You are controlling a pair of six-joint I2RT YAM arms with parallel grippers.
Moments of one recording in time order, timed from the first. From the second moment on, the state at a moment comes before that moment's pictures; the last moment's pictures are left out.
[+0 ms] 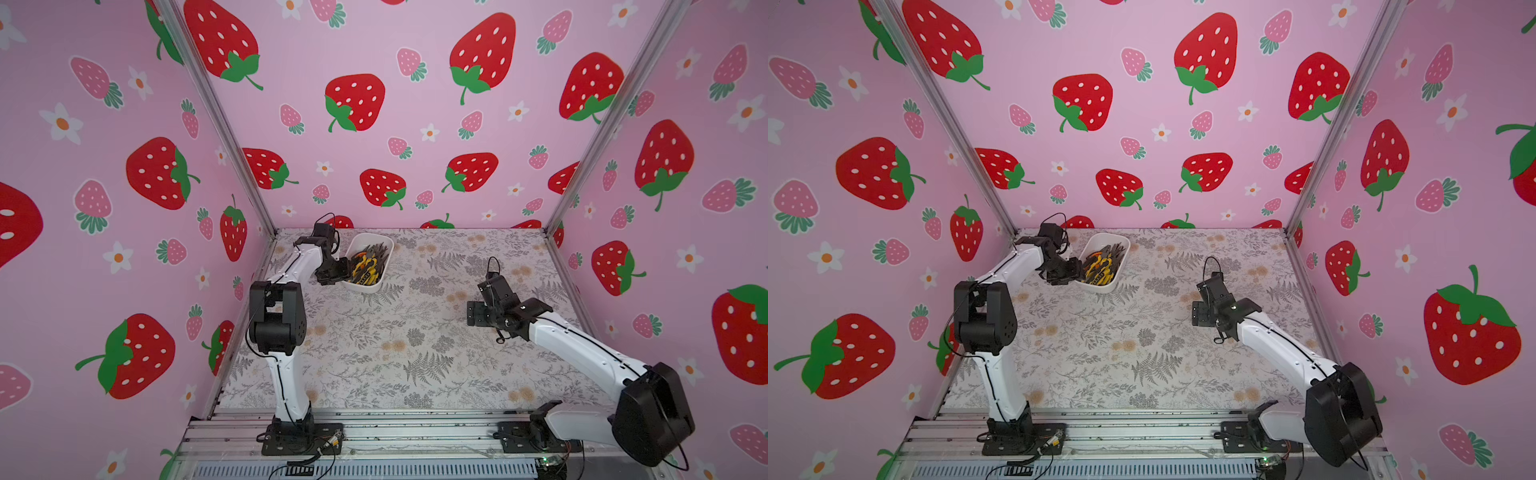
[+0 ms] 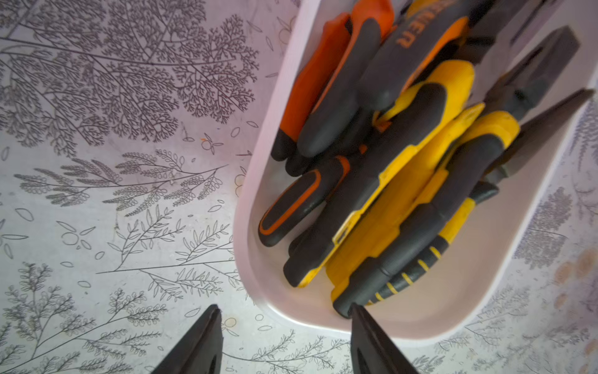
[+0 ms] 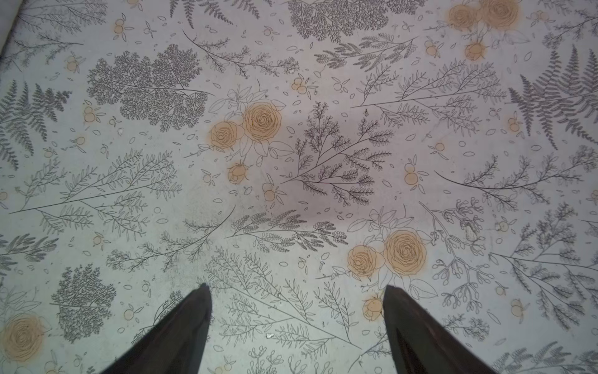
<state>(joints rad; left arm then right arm) -0.06 2.04 1.67 -0.89 0.19 -0.20 0.54 1.29 0.89 -0.66 0.37 0.48</state>
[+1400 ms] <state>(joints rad) -0.11 1.89 1.38 -0.67 0.07 -0.34 0.57 1.32 0.88 -0.68 0.37 0.50</state>
